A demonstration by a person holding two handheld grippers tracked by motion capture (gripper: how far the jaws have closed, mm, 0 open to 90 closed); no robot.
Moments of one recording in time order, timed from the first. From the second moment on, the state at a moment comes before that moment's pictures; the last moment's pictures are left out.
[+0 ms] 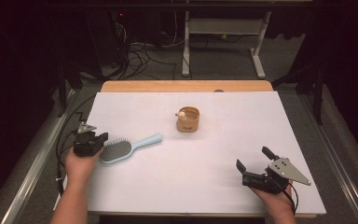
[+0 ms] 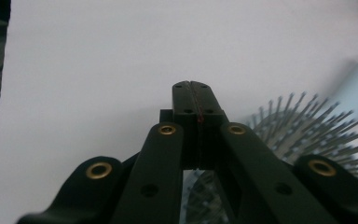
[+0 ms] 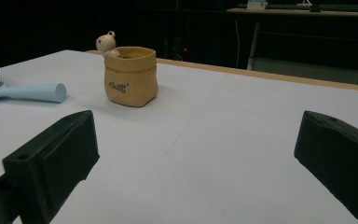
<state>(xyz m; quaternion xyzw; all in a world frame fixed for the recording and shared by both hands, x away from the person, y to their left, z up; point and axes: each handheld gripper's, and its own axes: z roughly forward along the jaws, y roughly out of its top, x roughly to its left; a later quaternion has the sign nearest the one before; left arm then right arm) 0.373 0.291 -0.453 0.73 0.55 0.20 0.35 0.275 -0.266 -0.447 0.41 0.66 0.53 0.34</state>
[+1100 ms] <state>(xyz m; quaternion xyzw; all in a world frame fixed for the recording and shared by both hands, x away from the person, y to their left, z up) 0.349 0.305 -0.467 0.74 0.55 0.14 0.36 0.271 -0.270 -0.445 0.41 0.66 0.53 0.34</state>
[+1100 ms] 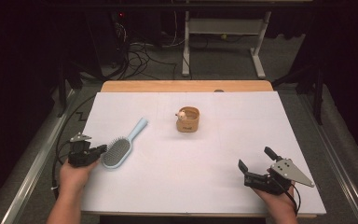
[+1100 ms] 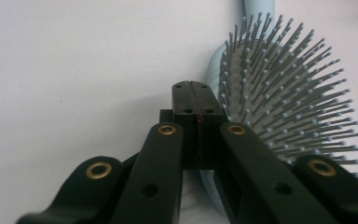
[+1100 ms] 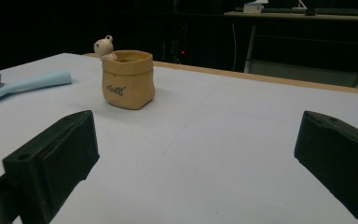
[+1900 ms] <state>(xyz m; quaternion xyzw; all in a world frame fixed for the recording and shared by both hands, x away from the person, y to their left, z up) 0.303 0.287 -0.438 0.71 0.46 0.24 0.47 0.272 -0.267 -0.446 0.41 0.66 0.53 0.34</state>
